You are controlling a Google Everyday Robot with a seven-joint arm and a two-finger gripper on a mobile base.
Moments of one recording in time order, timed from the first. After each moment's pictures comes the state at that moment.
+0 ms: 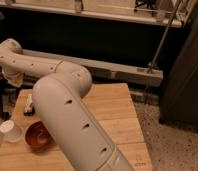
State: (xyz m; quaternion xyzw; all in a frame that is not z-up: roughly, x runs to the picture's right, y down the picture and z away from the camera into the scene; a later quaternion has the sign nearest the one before) arm -0.446 -0.033 0.810 -0.26 -0.13 0.15 0.95
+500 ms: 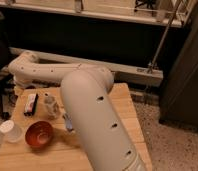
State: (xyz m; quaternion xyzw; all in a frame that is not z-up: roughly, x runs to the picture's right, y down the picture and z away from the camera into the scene) arm -0.430 -0.019 0.826 -0.23 -0.20 0.21 0.93
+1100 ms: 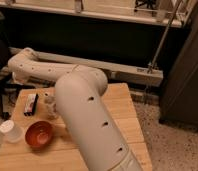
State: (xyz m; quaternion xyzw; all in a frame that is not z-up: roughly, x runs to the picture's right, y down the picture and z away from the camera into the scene) arm -0.467 -0.047 0.840 -0.21 -0.25 0.15 0.94
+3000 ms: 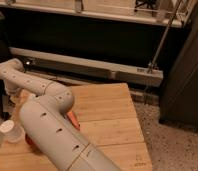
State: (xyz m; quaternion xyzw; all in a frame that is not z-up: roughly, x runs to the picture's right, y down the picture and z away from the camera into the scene) arm -0.504 0.067 0.897 -0.35 -0.16 -0.04 0.92
